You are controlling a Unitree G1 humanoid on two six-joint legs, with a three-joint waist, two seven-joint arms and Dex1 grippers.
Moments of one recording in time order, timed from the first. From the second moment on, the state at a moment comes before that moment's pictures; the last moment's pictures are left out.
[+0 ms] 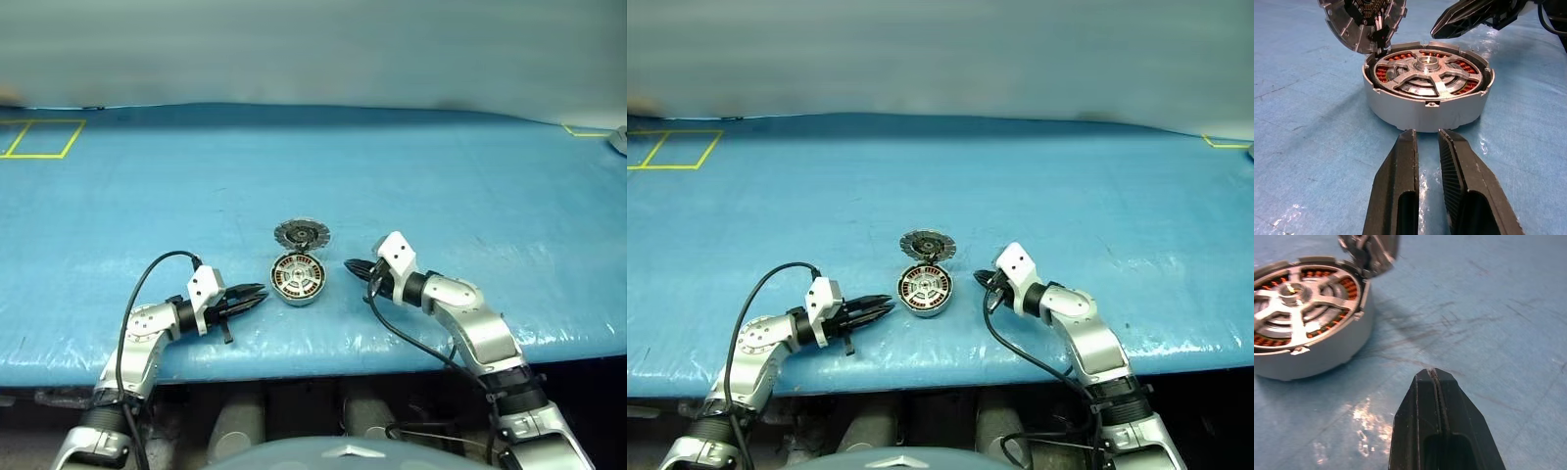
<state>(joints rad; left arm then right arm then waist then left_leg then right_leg) -0.05 0.47 -0.08 0.22 -0.29 -0.16 -1.07 -0.21 -0.38 0.15 0.04 0.16 0.37 0.66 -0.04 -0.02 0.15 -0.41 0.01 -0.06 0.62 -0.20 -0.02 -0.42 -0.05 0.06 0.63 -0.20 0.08</state>
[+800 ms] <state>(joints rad) -0.01 0.47 -0.05 0.22 -0.29 -0.21 -1.02 -0.48 -0.25 0.14 0.14 0.40 0.41 0.93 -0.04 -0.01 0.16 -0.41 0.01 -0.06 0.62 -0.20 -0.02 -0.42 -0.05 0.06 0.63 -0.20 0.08</state>
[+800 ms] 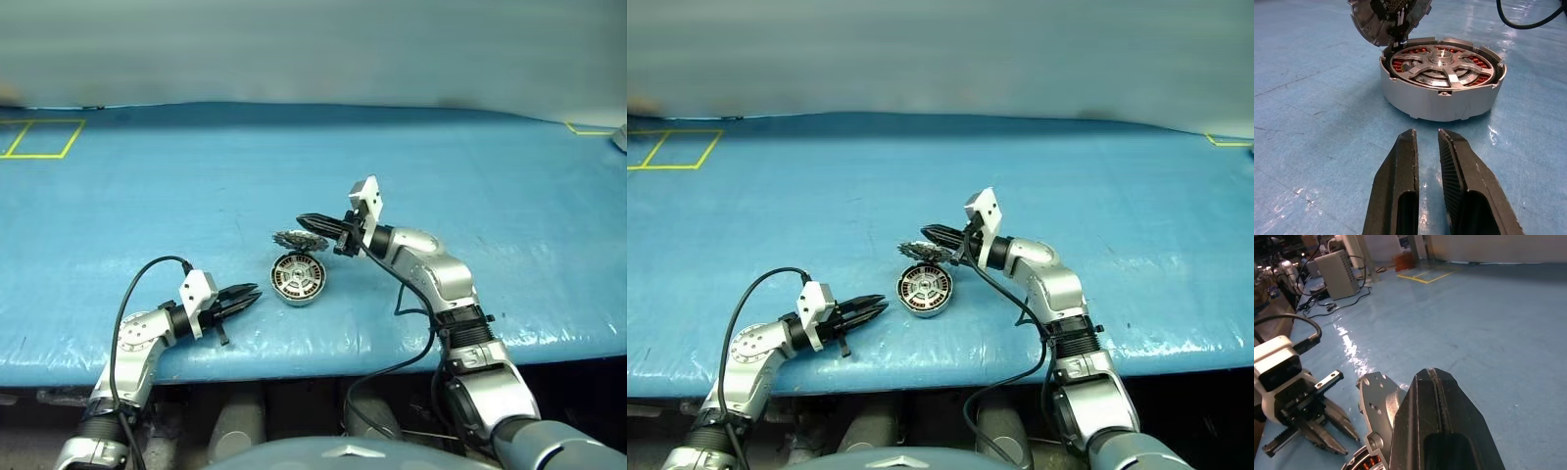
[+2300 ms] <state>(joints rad) -0.04 0.44 -0.05 0.23 -0.29 -0.21 -1.05 -0.22 -0.19 0.28 -0.04 0.23 0.24 0.73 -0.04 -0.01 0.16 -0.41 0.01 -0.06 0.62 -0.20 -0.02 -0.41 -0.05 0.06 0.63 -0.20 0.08</state>
